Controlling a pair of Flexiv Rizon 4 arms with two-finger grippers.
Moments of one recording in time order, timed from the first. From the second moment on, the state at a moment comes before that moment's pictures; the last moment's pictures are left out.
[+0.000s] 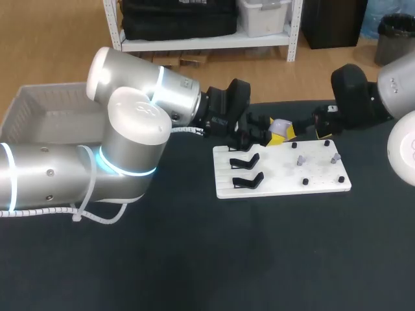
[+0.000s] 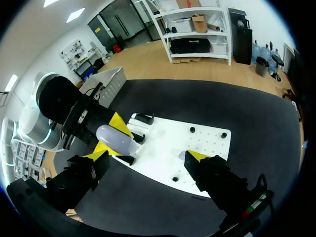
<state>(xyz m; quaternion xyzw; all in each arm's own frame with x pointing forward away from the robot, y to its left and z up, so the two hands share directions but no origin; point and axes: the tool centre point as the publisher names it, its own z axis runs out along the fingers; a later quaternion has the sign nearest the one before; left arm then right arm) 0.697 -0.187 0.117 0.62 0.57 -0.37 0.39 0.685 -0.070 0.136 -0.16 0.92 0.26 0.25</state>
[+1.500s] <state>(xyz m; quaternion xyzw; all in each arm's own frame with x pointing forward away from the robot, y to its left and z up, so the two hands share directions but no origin) 0.711 -0.162 0.130 0.56 0.52 -0.45 0.46 0.709 -0.180 0.101 -0.26 0.93 0.07 0.24</state>
